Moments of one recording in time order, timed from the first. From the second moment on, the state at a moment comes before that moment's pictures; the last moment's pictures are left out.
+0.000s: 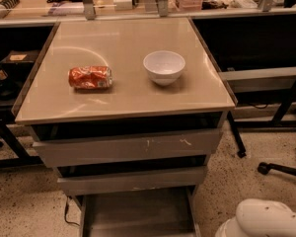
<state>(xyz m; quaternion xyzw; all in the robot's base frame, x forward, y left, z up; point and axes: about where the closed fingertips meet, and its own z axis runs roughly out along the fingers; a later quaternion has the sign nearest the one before) 0.276 -0.197 0.448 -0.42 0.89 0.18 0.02</state>
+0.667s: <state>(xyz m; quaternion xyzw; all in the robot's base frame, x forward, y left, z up) 0.259 -0.180 0.380 -0.39 0.90 0.21 0.01</state>
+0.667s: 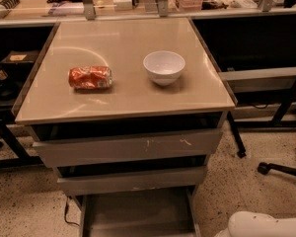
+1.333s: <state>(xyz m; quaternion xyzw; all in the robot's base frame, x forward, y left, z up) 0.258 -0.184 0.325 -0.37 0.90 0.22 0.01</state>
